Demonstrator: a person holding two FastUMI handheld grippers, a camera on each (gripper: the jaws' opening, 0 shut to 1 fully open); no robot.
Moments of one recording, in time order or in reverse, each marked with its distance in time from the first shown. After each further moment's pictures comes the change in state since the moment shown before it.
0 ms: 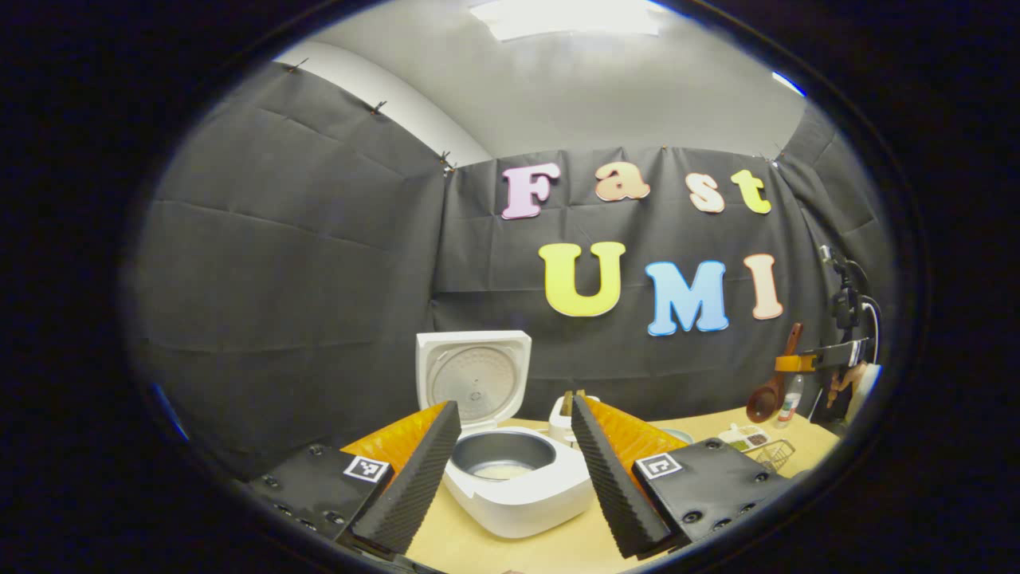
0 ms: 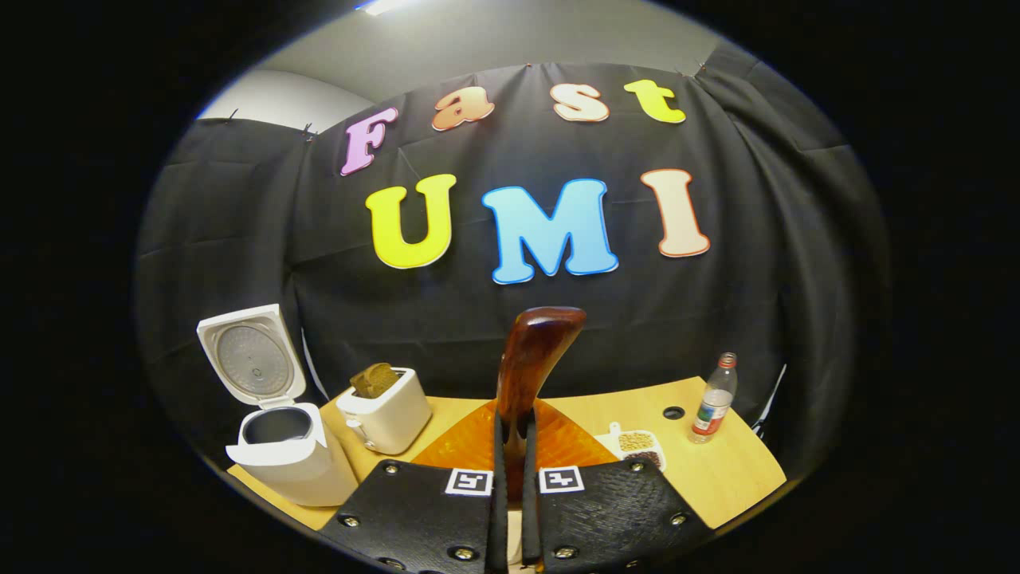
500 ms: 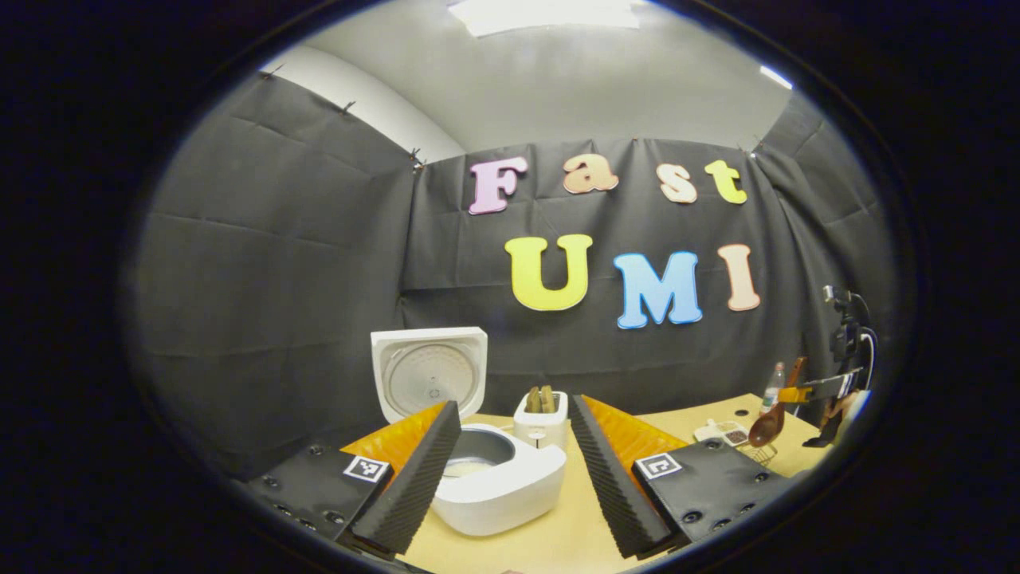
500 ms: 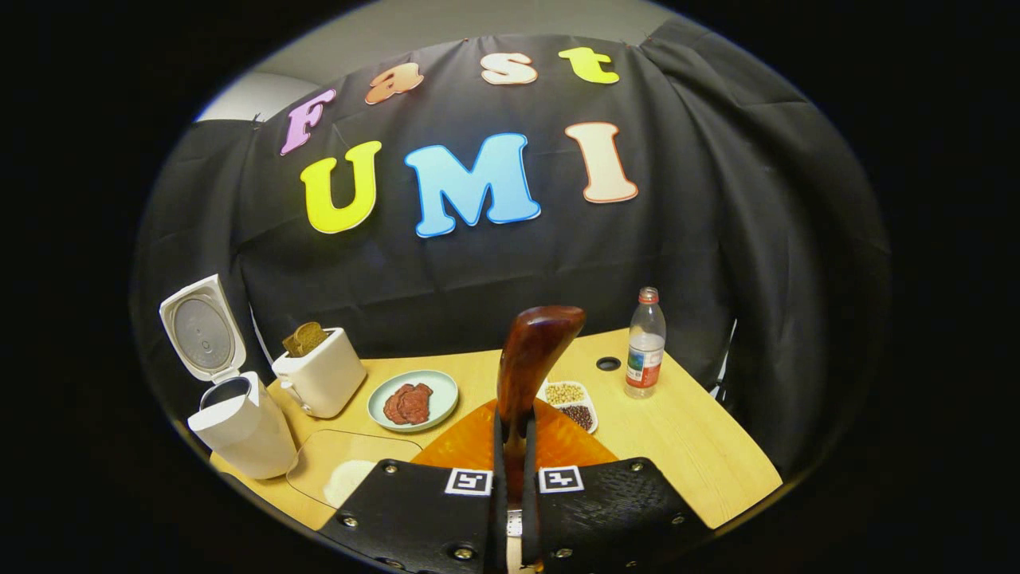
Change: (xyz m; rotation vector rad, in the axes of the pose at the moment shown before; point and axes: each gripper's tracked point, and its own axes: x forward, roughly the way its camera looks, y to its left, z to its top) left arm 0.001 -0.063 0.000 0.038 0.023 -0.062; right arm -0.016 -0.091 -0.079 0.078 0.145 -0.137
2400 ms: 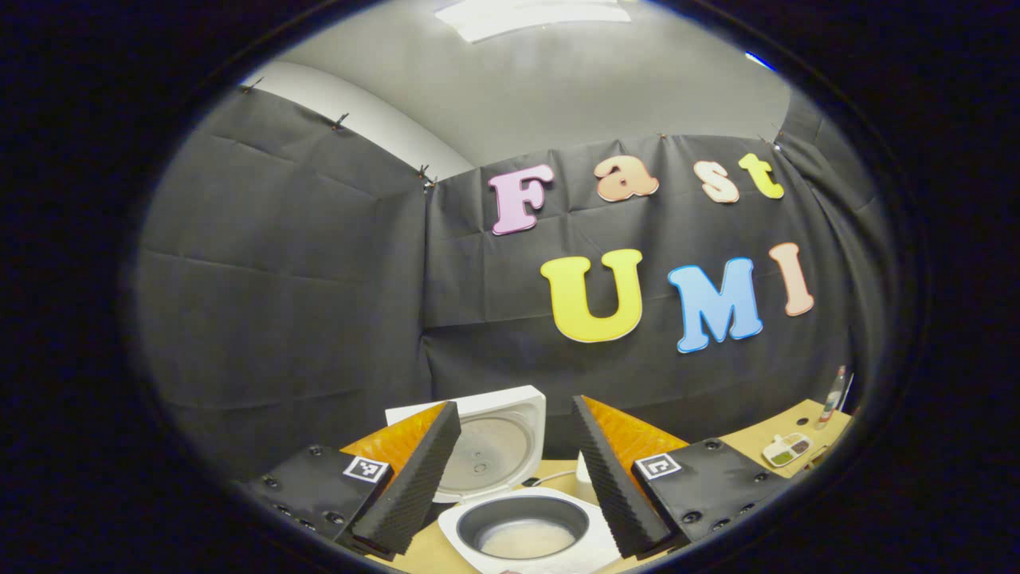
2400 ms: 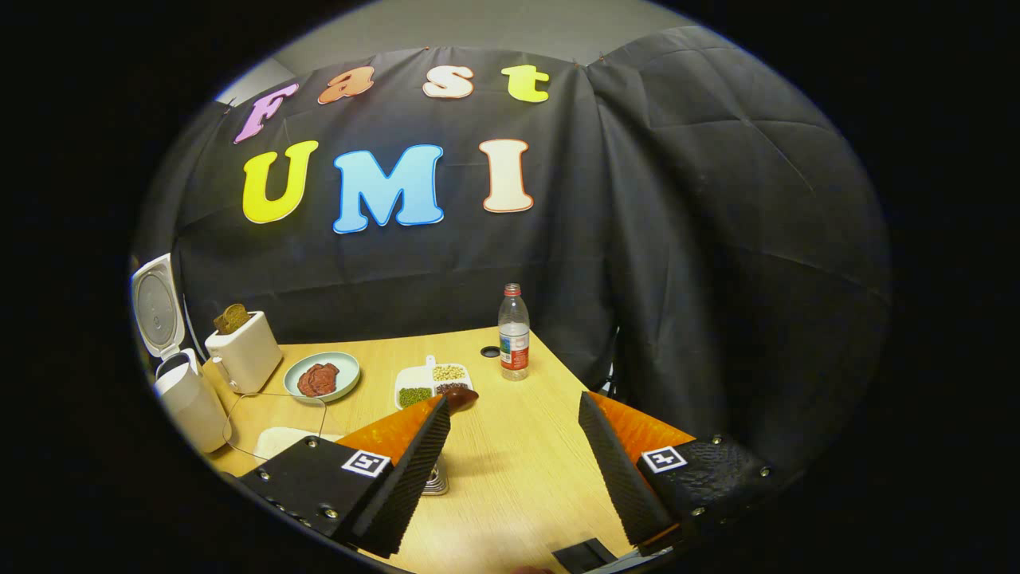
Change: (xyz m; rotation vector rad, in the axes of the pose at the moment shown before) left arm 0.178 0.103 0.062 0.082 -0.071 0.106; right arm -0.122 -0.098 -0.016 -0.045 -0.057 -0.363
